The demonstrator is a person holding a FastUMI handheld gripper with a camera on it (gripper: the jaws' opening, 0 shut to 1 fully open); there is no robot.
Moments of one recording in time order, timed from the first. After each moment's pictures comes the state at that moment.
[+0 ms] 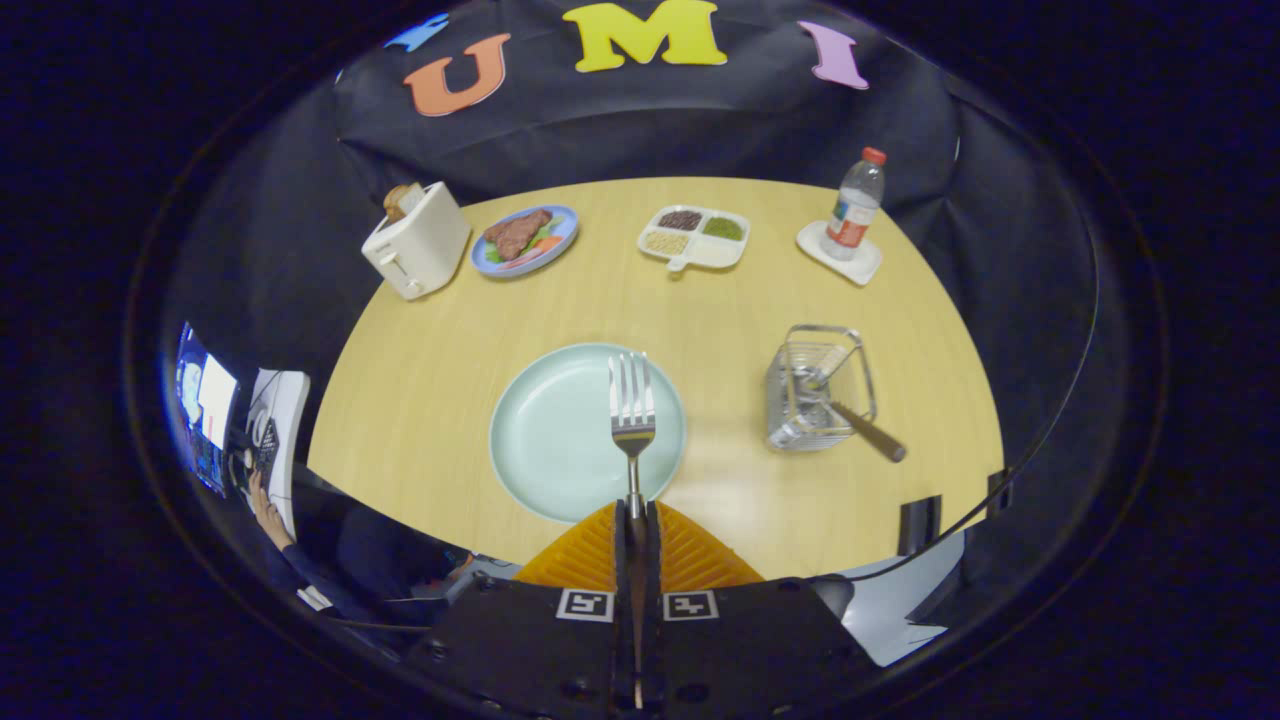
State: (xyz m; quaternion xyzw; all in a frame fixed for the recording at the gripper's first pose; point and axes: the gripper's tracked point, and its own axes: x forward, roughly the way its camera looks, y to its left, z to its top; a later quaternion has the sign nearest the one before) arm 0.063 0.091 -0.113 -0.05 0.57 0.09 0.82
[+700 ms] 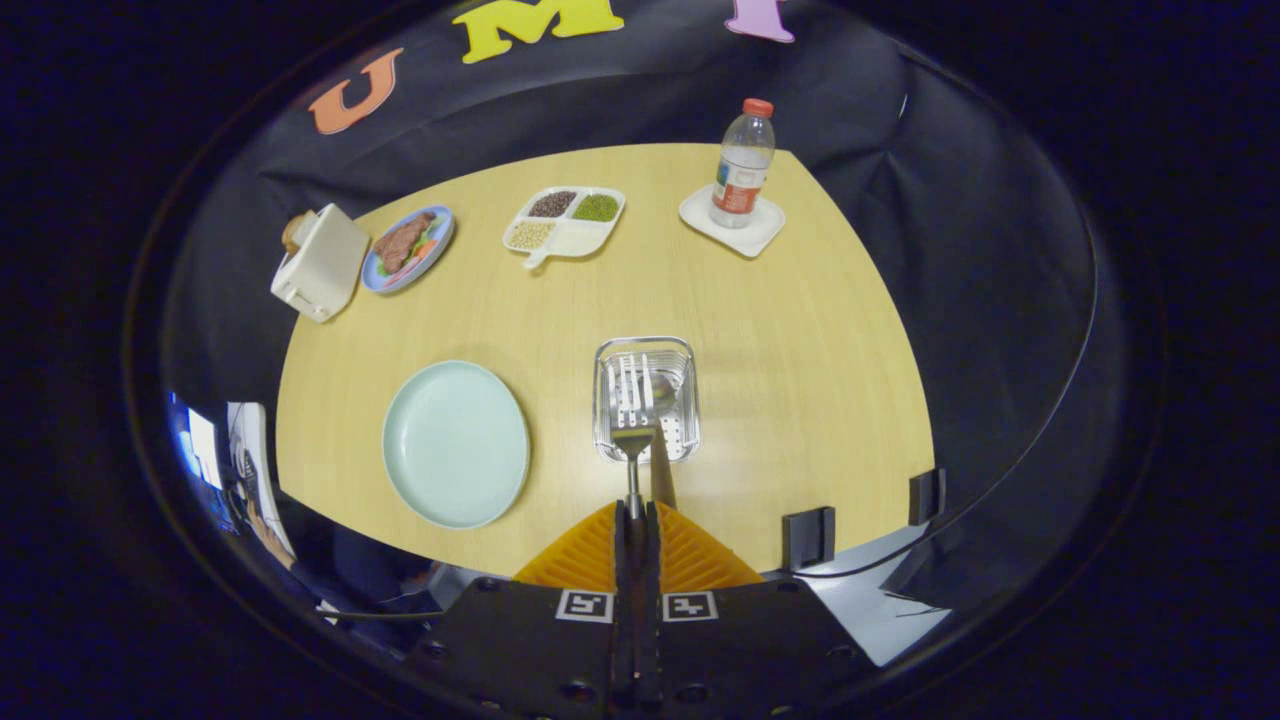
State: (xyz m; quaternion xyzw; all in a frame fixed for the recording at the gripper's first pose) arm 0.112 -0.009 -0.123 -0.04 0.65 0.02 0.76
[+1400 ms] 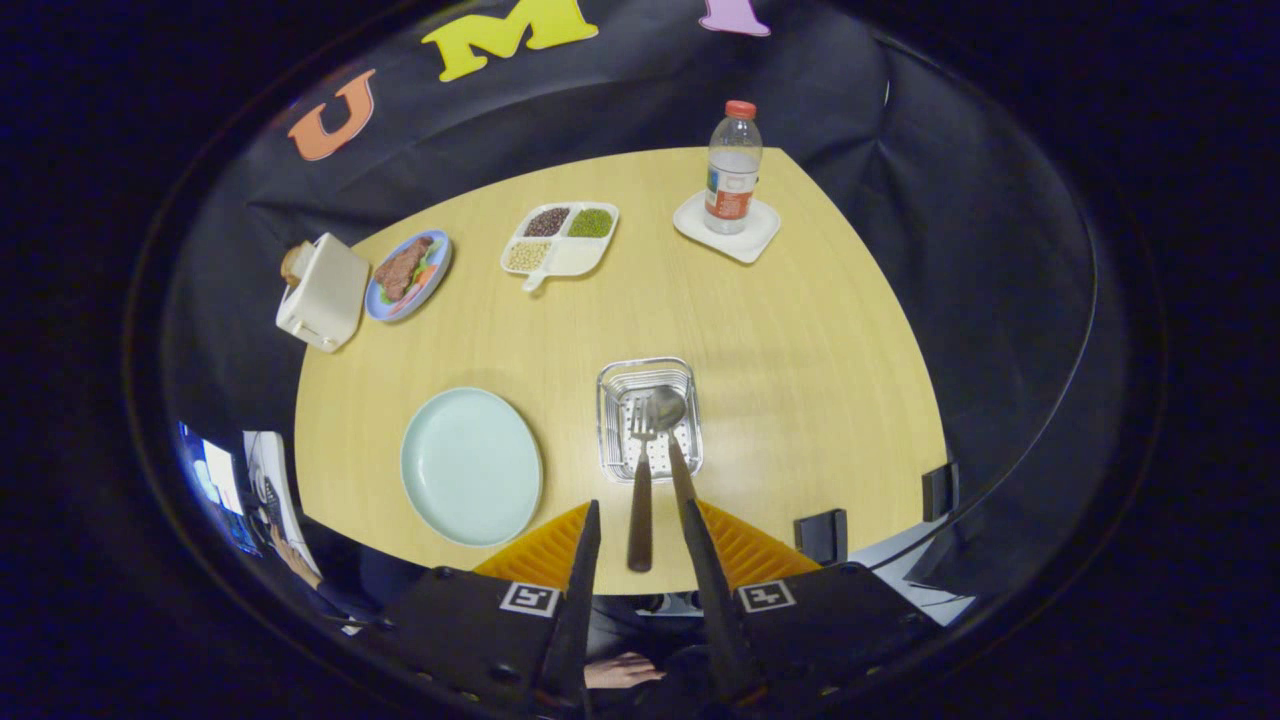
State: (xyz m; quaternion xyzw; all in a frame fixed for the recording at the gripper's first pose) arm 0.126 -0.006 -0.110 0.00 0.64 0.02 0.77
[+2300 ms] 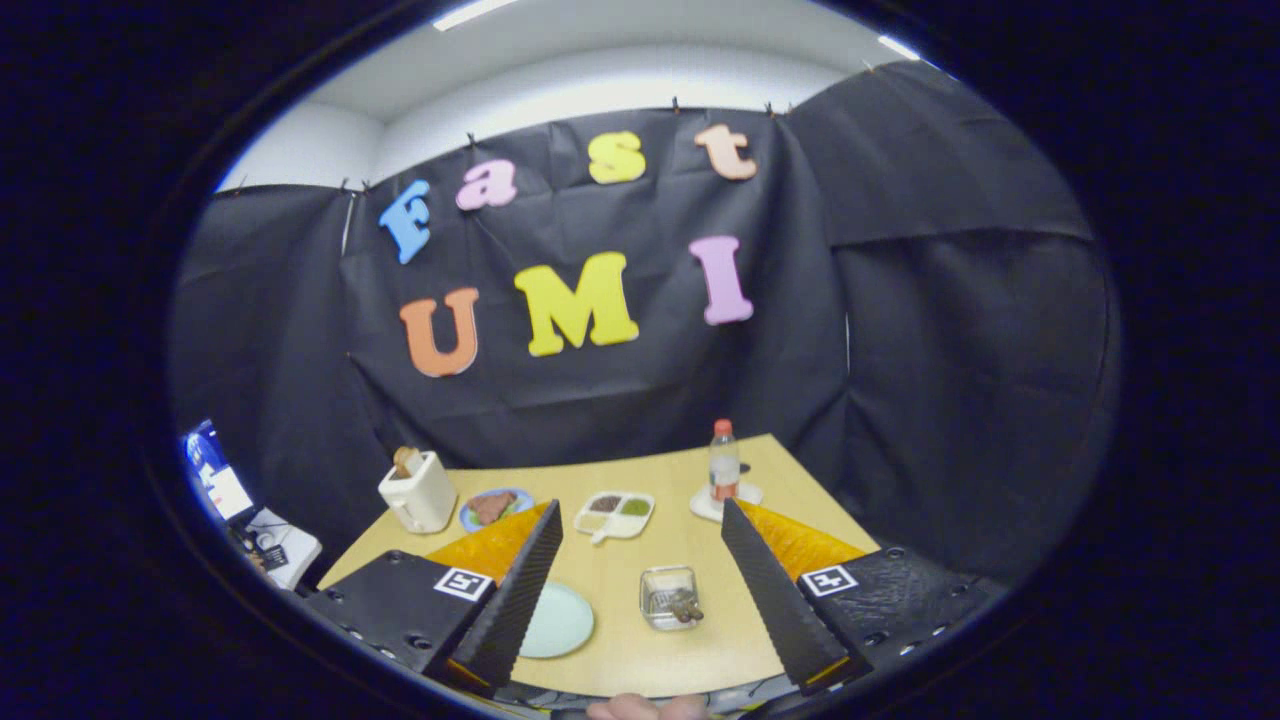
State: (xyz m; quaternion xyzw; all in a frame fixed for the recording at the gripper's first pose) arm 0.084 -0.011 0.102 0.02 0.14 0.07 0.99
